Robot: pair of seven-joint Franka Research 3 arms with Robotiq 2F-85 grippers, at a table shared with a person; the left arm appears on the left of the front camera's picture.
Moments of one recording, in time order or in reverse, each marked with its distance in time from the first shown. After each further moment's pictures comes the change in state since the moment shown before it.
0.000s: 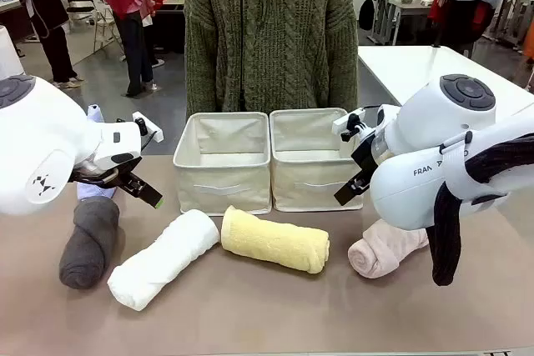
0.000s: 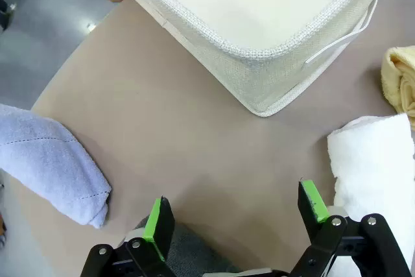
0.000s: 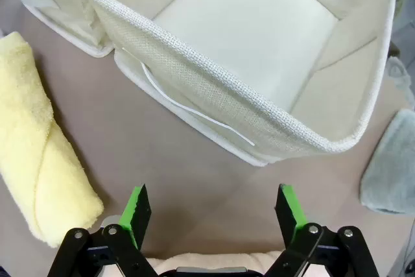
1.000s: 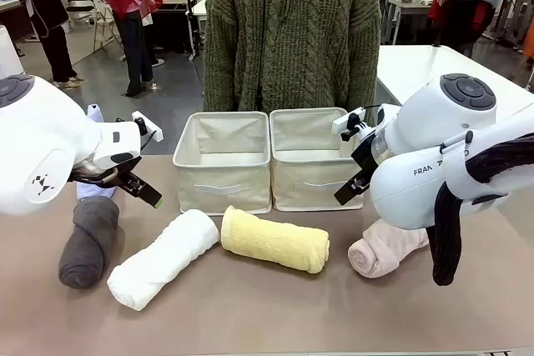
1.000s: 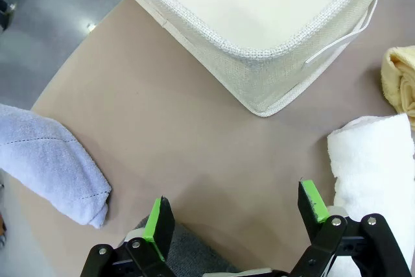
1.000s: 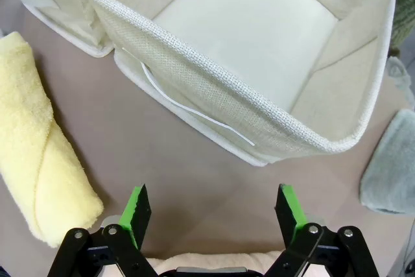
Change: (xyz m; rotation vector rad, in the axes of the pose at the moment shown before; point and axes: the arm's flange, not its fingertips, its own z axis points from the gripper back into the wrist) left arm 0.000 0.000 0.000 0.000 0.000 0.000; right arm 0.000 0.000 0.000 0.000 0.000 0.000
